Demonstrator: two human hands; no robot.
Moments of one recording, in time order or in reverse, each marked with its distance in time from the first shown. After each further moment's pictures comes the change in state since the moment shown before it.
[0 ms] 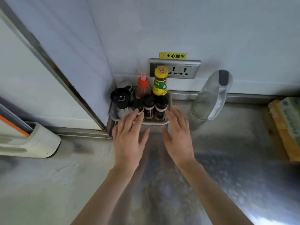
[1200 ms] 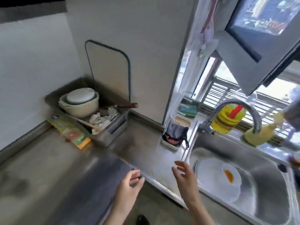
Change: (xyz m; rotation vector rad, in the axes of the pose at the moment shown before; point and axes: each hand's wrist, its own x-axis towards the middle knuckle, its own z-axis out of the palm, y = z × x) left_hand -0.234 0.446 -0.009 -0.833 -1.271 0.125; right_hand -0.422 0.151 -0.389 0.255 0.869 1.219
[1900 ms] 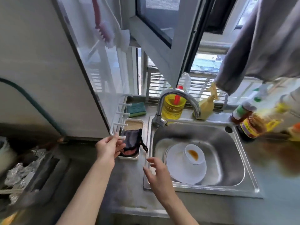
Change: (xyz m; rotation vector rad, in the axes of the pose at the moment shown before) left_hand 0.152 0.159 0.115 -0.259 -0.081 -0.258; right_hand 0.047 -0.012 -0.039 -0.070 0.134 0.028
